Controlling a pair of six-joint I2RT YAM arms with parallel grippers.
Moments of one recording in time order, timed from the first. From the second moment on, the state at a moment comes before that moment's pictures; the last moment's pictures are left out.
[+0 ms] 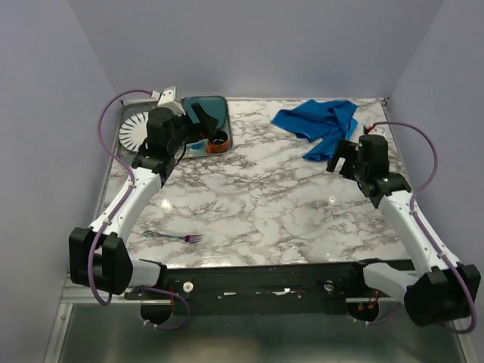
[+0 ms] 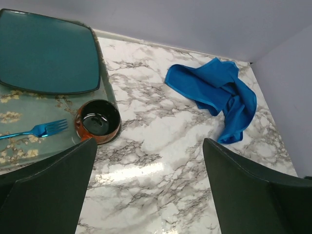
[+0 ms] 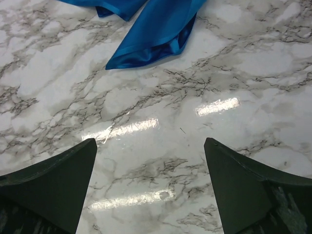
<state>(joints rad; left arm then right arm) -0.23 1.33 1.08 0.04 0.14 -0.50 0.16 1.05 0.90 -0.45 0.17 0.36</state>
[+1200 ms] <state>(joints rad) -0.60 1.74 1.29 -0.06 0.05 -0.59 0.21 1.64 1.05 -0.34 0.00 0.59</state>
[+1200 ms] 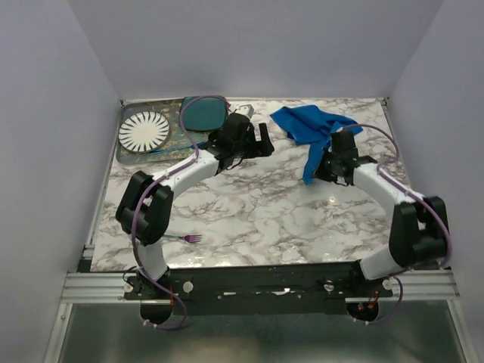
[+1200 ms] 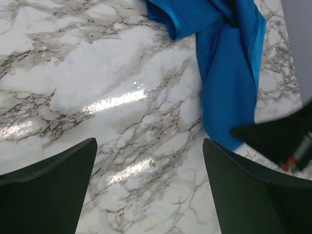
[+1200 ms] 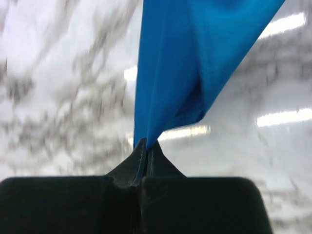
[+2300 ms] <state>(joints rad) -0.65 2.26 1.76 -0.20 0.03 -0.66 -0.06 1.64 1.19 -0.50 0.18 0.50</state>
